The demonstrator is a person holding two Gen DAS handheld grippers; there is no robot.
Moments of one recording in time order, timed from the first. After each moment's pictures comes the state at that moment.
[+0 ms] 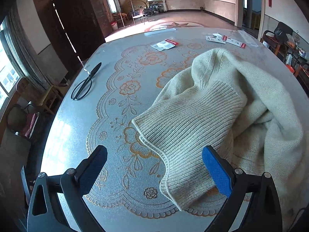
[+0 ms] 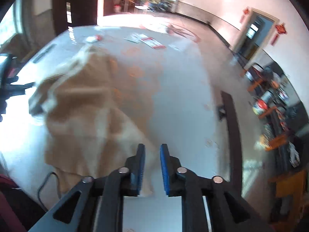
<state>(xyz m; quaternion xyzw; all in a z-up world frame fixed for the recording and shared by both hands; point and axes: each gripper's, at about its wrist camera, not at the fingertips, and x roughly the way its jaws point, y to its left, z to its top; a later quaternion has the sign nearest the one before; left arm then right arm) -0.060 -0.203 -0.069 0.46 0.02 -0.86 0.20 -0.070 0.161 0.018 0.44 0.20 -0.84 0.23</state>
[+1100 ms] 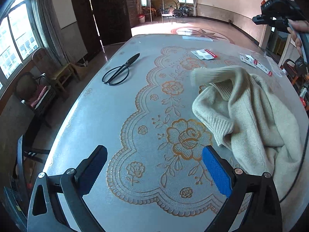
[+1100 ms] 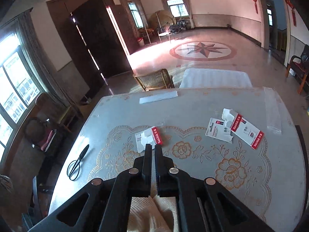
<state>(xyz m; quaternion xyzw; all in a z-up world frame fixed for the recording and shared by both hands) -0.038 -0.265 -0.055 0.45 0.10 -0.85 0.27 -0.345 -0.150 0.061 0.44 0.00 -0.83 0.34</state>
